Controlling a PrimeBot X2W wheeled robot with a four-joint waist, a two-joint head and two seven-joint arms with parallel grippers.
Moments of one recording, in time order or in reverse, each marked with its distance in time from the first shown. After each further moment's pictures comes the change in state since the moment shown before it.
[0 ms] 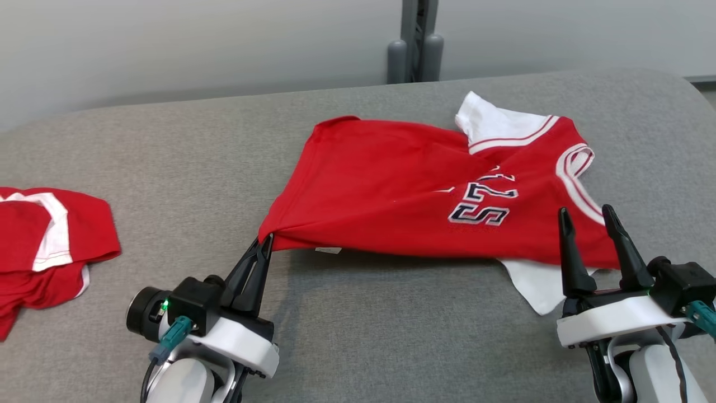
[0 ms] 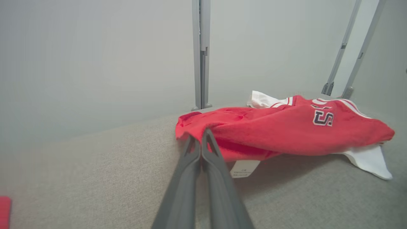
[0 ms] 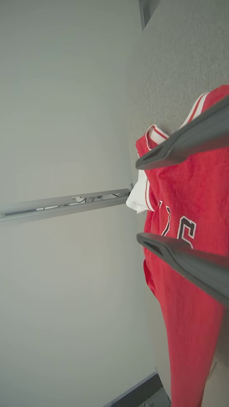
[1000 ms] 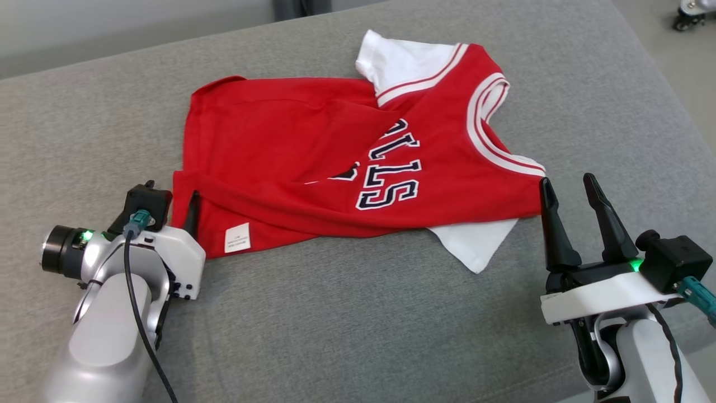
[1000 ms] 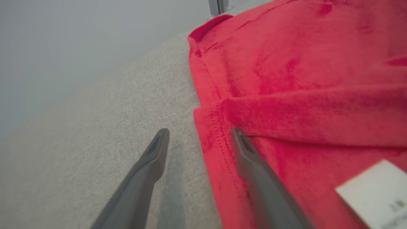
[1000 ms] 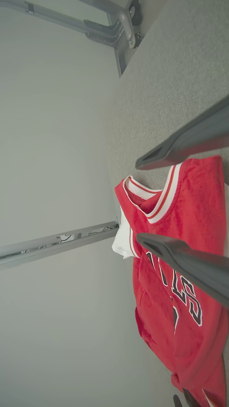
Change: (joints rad) left arm -0.376 0.115 0.004 0.469 0.118 0.117 0.220; right arm -0.070 0.000 0.070 -0.027 0.053 0.000 0.000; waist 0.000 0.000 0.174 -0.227
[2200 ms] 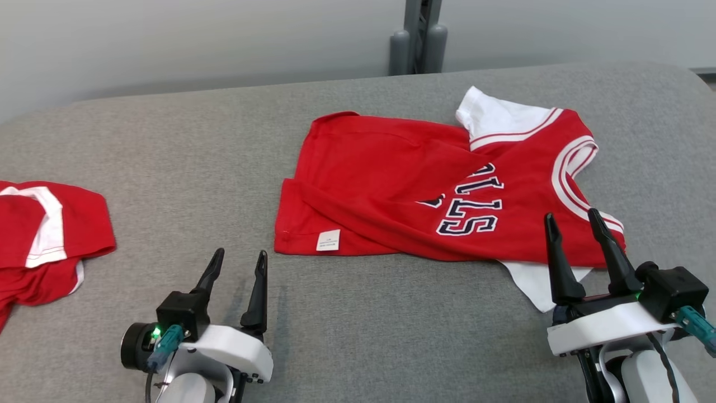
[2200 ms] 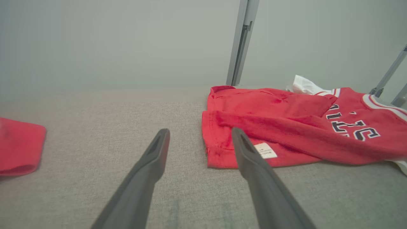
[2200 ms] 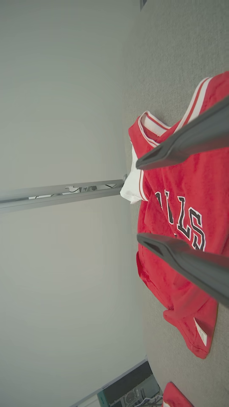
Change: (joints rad) left arm 0.416 -0.185 0.089 -0.391 -0.143 -0.022 -0.219; right arm 0.092 -0.007 -0.023 -0.006 -0.046 0.000 0.005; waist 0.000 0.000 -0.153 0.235
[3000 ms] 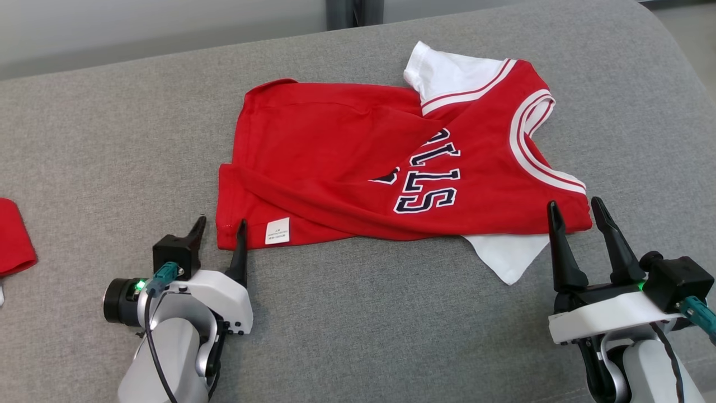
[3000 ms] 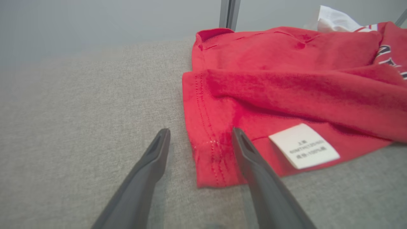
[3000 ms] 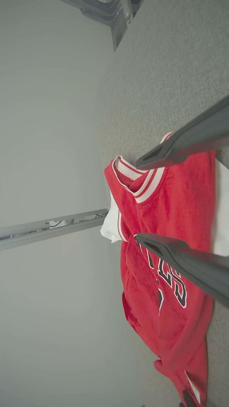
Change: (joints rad) left arm -0.272 0.033 -0.021 0.355 0.009 0.000 0.036; right arm -0.032 0.006 -0.007 0.007 0.010 0.000 -0.003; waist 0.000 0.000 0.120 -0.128
